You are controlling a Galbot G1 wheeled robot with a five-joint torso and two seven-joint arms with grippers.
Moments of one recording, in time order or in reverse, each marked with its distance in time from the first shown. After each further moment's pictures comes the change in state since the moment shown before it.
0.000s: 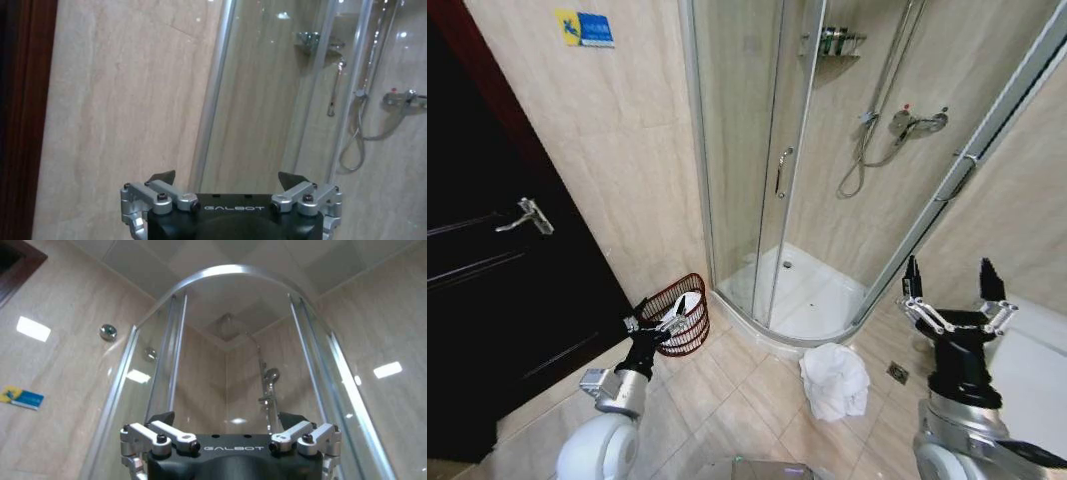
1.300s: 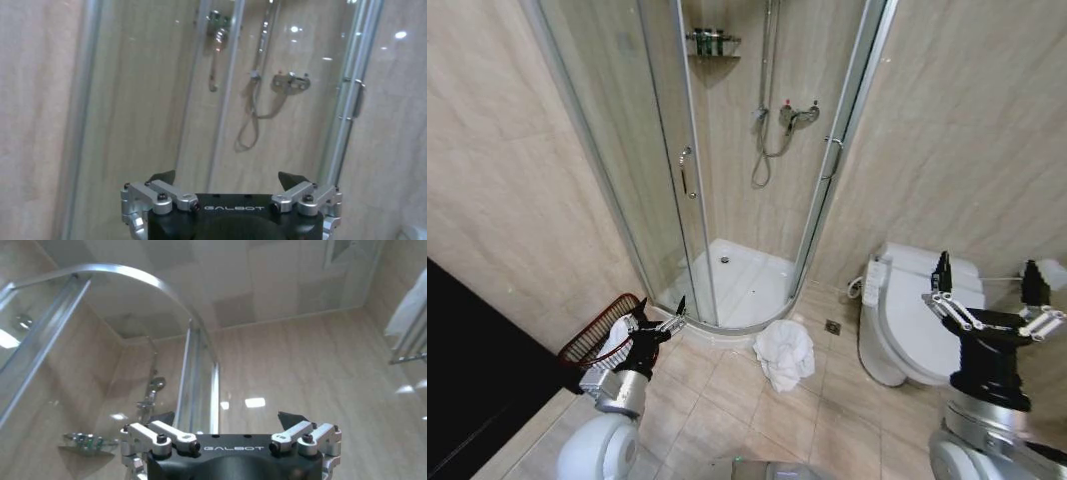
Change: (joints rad) left arm 0.000 0.000 0.000 0.000 0.000 0.000 0.000; right arm -0.001 0.001 0.052 0.000 -0.027 0.006 0.117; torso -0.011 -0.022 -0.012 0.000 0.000
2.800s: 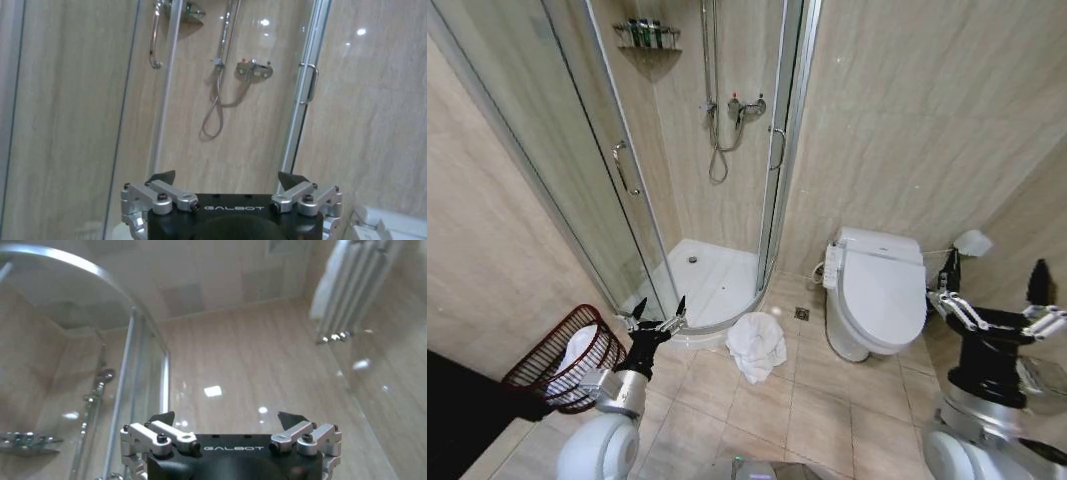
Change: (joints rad) left arm 0.000 0.000 0.000 0.000 0.000 0.000 0.000; right arm 0.064 -0.025 0.026 -0.141 0.153 0.029 -0.021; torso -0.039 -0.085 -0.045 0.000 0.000
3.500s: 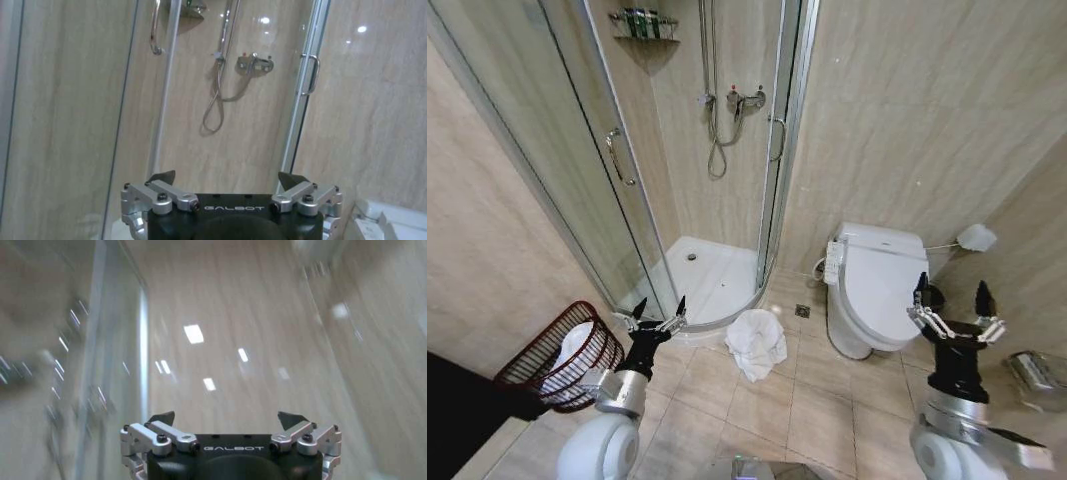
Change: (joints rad) left arm 0.000 0.000 0.000 0.000 0.000 0.000 0.000; right arm -0.006 -0.010 -0.039 -0.176 -0.042 -0.090 0.066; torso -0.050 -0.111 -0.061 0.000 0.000
